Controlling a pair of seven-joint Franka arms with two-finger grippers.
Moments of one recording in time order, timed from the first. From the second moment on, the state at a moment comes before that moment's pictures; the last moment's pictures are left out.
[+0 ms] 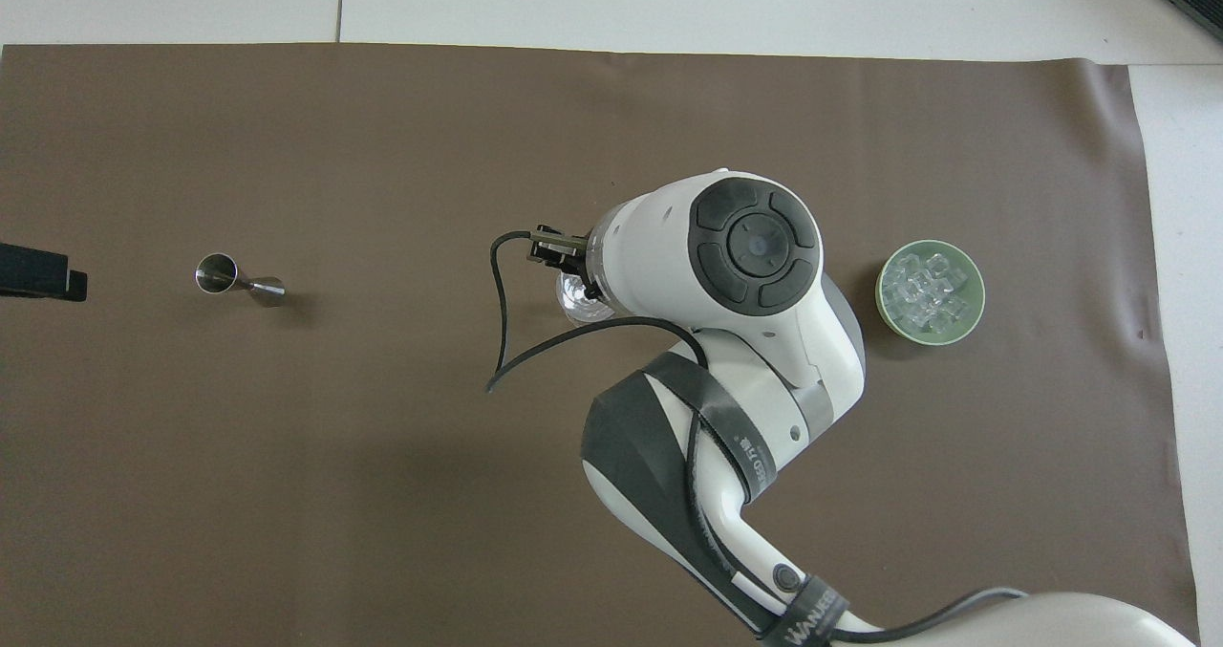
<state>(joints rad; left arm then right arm) 0.03 -0.10 -0.03 -1.60 -0.05 1.54 0.03 0.17 0.31 0.46 -1.60 -0.04 2.19 0.87</state>
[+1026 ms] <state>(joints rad) 0.03 -0.10 -0.03 -1.60 -0.05 1.54 0.03 0.16 0.18 0.15 -1.53 -0.04 2.02 0.51</state>
